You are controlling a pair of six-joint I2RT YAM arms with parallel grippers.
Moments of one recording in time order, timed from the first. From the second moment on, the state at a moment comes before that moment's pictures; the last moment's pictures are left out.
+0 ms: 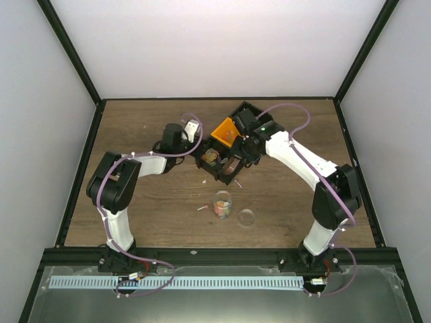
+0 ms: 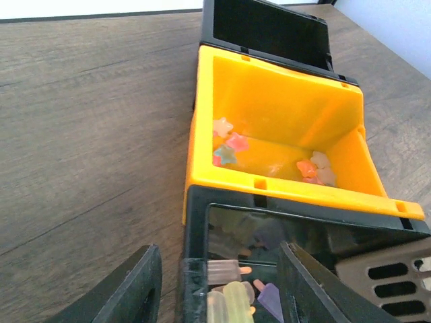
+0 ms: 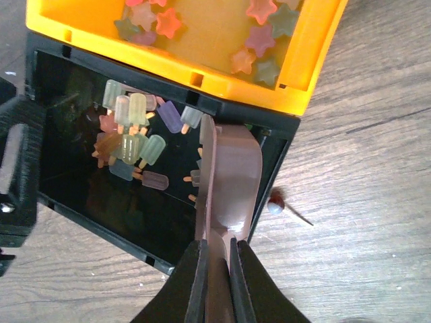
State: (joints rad) left arm -0.41 1.89 0.99 0.42 0.37 -0.16; right arm 0.59 1.70 1.46 -0.89 -0.02 0.96
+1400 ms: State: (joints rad) left arm -0.34 1.99 1.11 0.33 0.48 -0.06; right arm 0.55 1.78 1.40 -0.69 -0.10 0.89
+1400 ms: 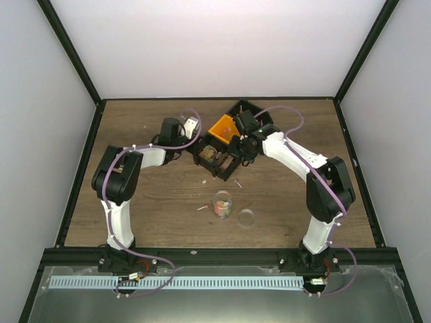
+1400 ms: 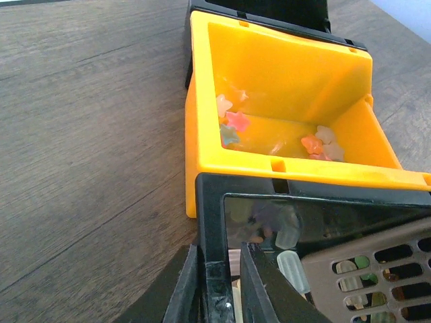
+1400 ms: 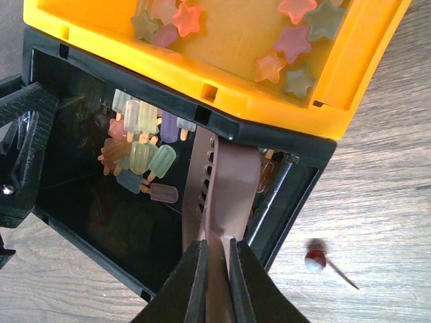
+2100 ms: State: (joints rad) left arm -0.37 2.02 1.16 0.30 0.51 -0.06; right arm 0.54 1.79 1.50 -0.92 -0.06 0.96
